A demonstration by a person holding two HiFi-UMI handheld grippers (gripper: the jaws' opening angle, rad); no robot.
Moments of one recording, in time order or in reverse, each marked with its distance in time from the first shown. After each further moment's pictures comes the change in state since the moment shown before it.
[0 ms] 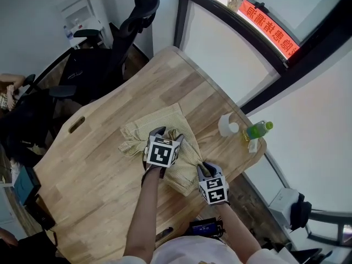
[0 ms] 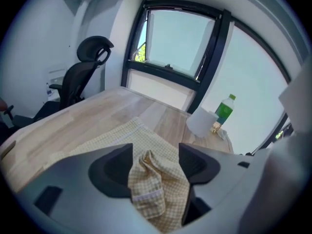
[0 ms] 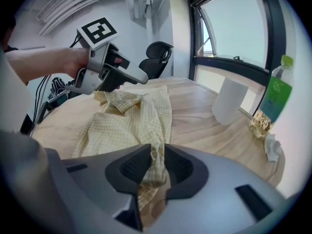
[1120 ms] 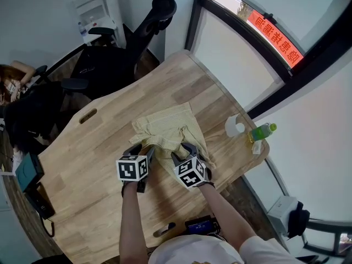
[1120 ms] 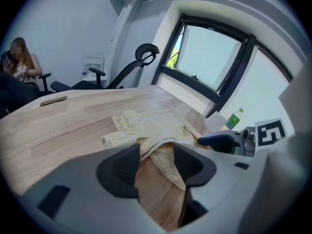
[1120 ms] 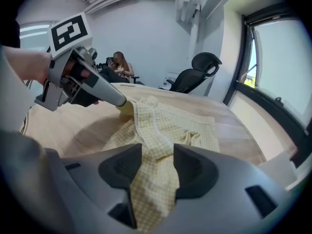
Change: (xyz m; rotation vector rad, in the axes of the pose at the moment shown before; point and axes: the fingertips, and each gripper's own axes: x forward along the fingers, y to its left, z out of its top) left arm -0.110 0.083 -0.093 -0.297 -0.055 0.134; right arm 0.056 0.101 0.095 -0.407 -0.054 0.126
